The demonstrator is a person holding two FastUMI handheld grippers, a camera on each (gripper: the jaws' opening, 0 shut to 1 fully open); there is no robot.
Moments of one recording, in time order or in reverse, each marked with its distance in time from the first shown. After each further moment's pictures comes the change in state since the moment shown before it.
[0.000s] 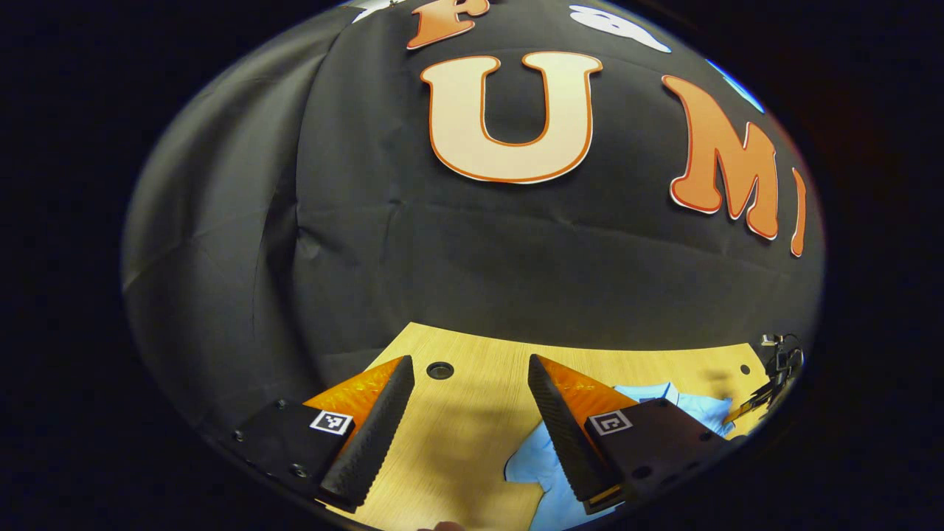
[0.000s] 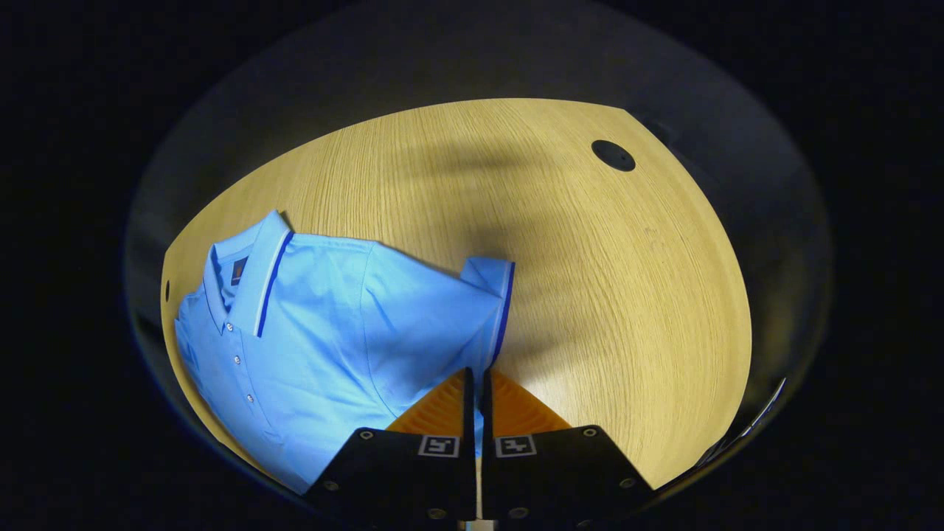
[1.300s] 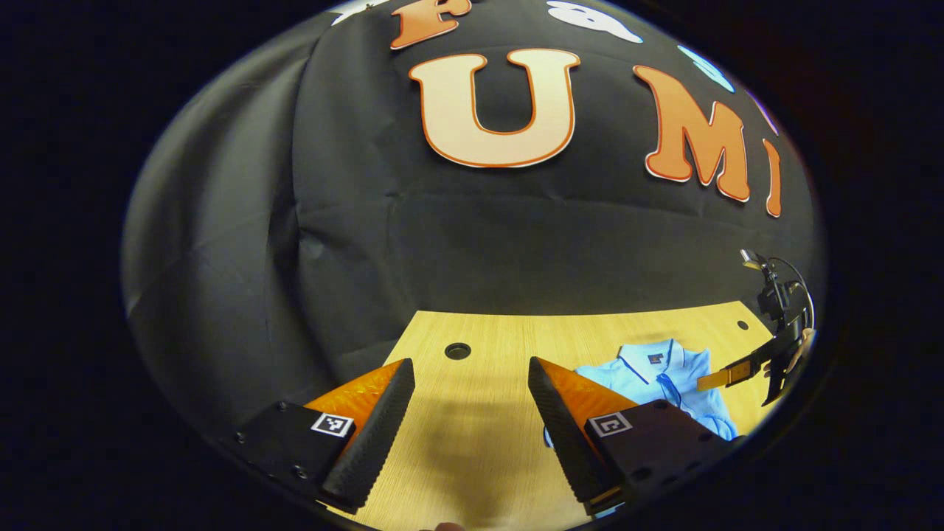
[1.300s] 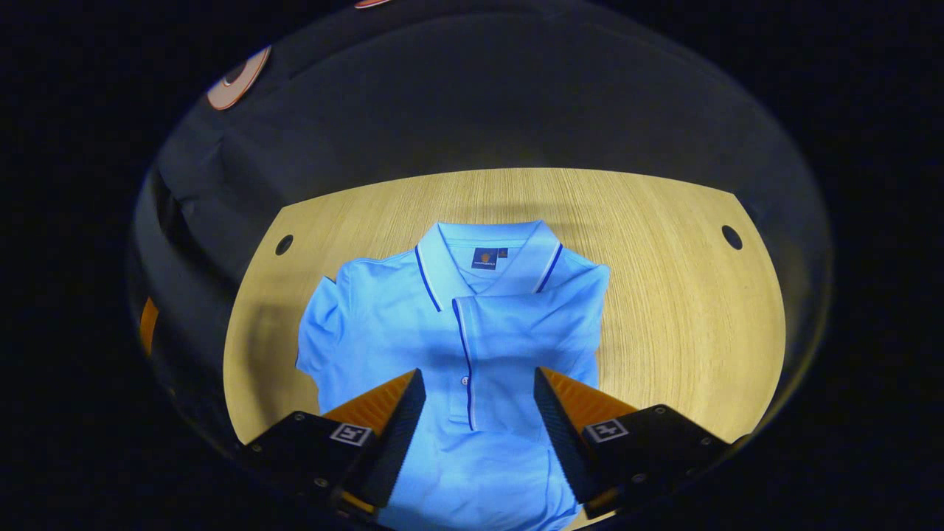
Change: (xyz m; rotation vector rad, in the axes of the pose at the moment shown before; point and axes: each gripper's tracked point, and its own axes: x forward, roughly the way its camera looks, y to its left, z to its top) left arm -0.004 -0.004 -0.012 0.109 0.055 -0.084; right arm -0.112 0.197 -0.028 -0.252 -0.219 0.245
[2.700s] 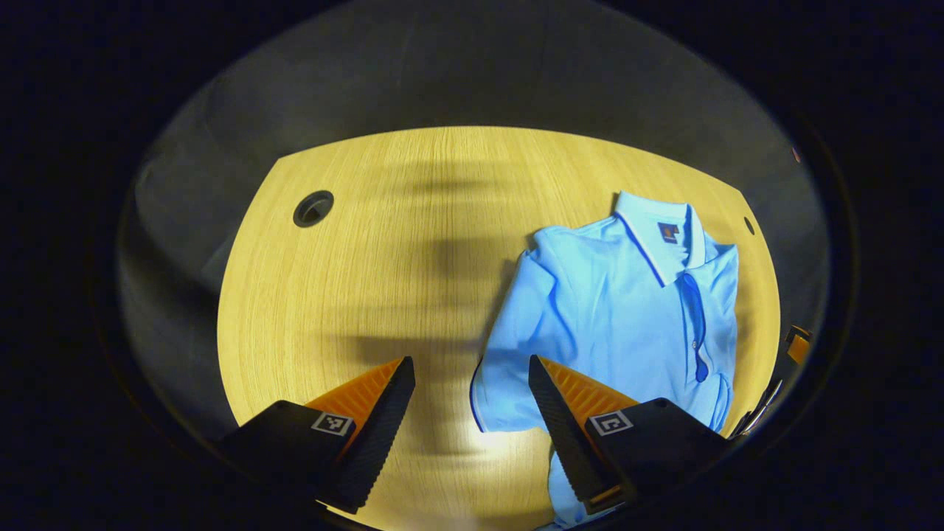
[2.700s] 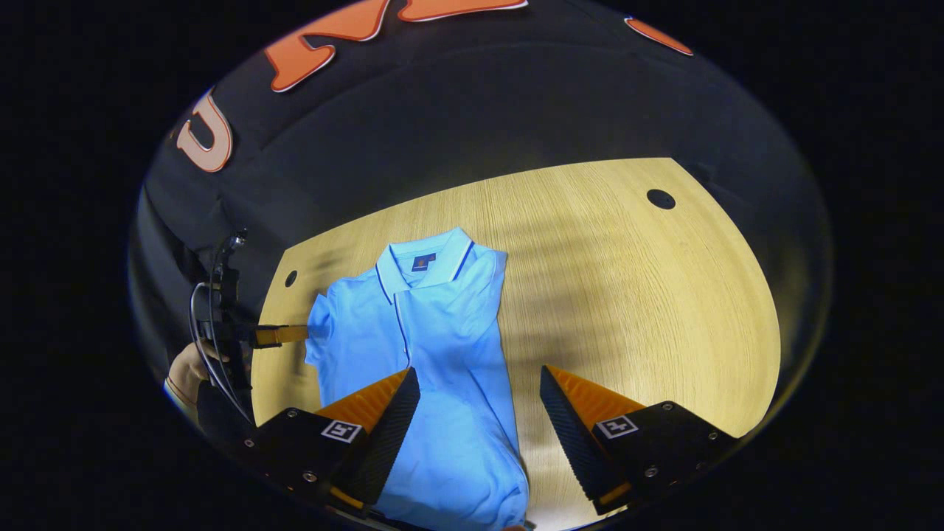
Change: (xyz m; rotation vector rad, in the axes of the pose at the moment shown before) left arm 0.130 -0.097 -0.170 0.092 0.813 -0.182; right arm -0.073 -0.100 -0.031 0.221 -0.061 0.081
